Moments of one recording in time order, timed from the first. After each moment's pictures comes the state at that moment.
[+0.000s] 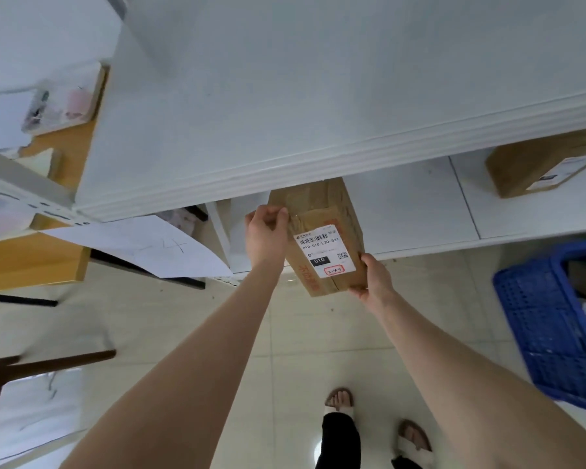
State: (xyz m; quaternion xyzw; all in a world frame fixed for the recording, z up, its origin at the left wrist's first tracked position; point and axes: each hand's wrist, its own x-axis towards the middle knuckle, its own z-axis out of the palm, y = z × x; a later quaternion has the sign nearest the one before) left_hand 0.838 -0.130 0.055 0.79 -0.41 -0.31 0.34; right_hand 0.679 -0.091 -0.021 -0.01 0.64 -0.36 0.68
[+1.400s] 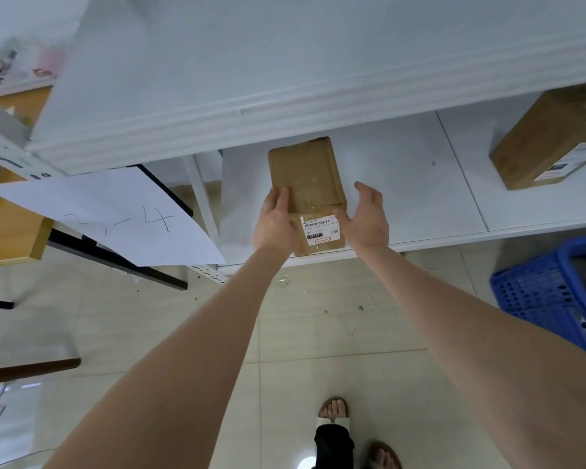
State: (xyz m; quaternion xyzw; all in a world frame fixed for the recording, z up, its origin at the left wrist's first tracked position) left_hand 0.864 -0.134 -0.008 0.73 -0.64 -0.22 0.11; right_hand 0.710 -0.138 -0.033 -0.56 0.72 -0.26 0.31
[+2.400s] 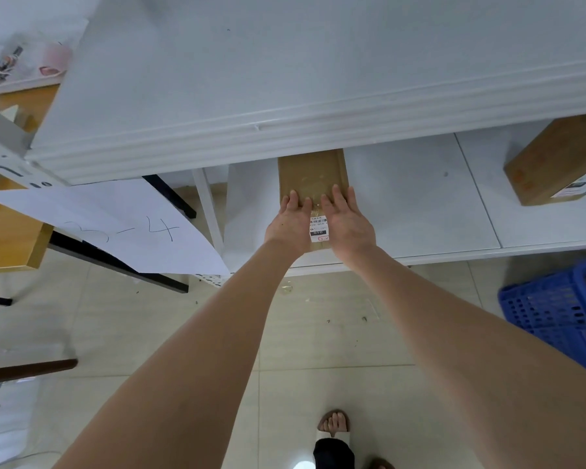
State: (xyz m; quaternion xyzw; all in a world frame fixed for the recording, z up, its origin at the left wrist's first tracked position) left_hand 0.863 -0.172 -0.015 0.66 -0.72 -0.19 -0.06; right_hand 0.742 -0.171 -0.038 -0.75 0.64 -0.01 0.19
